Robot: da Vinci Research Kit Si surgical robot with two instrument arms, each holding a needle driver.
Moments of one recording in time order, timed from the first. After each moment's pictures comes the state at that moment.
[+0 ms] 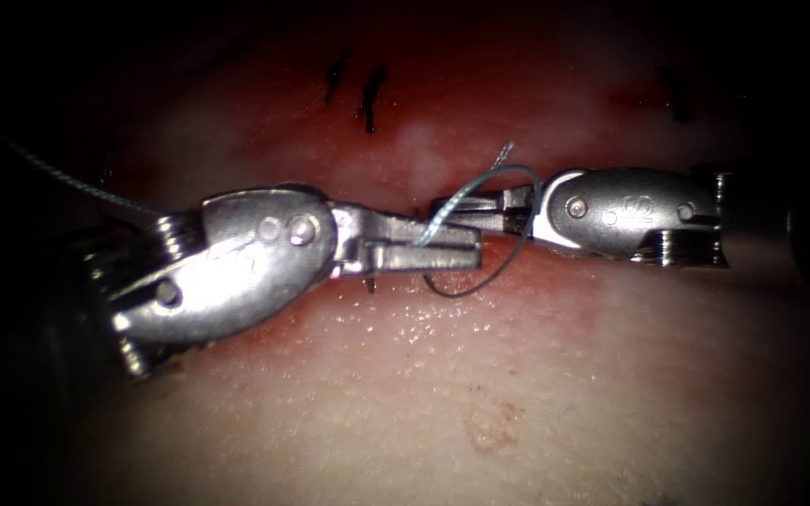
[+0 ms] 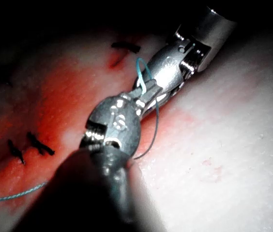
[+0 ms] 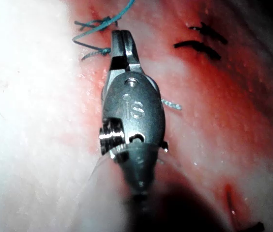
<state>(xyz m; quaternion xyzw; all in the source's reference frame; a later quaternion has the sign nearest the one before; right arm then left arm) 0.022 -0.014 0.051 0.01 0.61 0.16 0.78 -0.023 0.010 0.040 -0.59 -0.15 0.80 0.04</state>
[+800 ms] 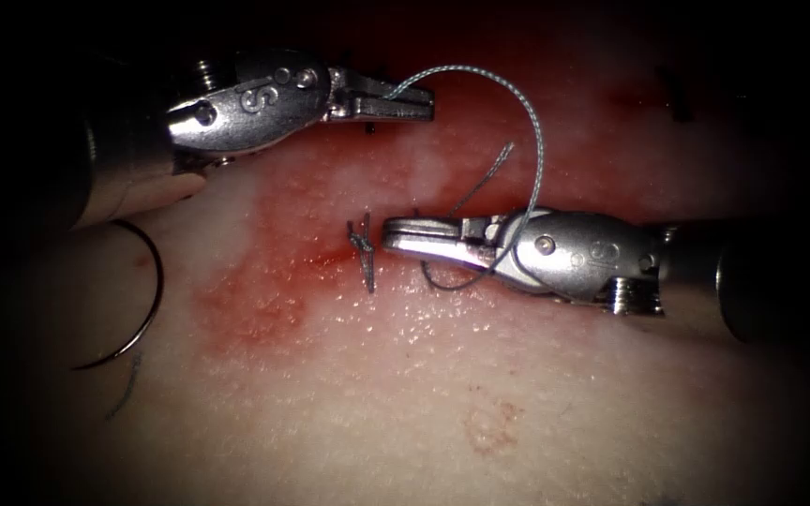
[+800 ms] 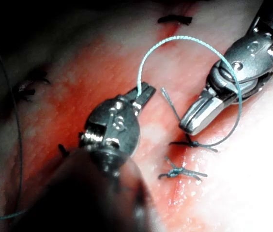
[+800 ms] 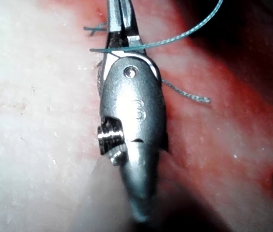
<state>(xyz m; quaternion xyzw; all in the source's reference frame) 0.024 -0.015 0.052 -0.01 0.71 0.22 0.67 -0.021 0.016 0.054 -0.50 -0.07 0.86 0.04</state>
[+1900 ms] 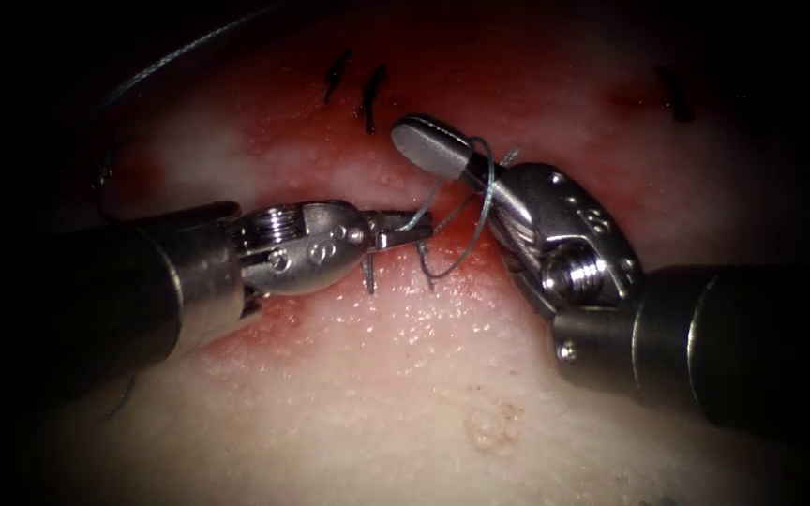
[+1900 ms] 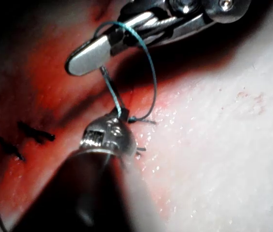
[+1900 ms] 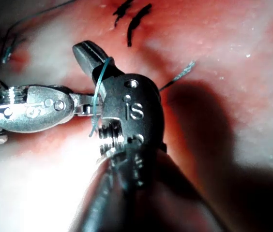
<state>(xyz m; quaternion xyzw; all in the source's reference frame) 0.023 -0.015 0.048 0.01 0.51 0.67 0.53 -0.023 0.008 0.059 -0.35 0.02 0.93 0.06</state>
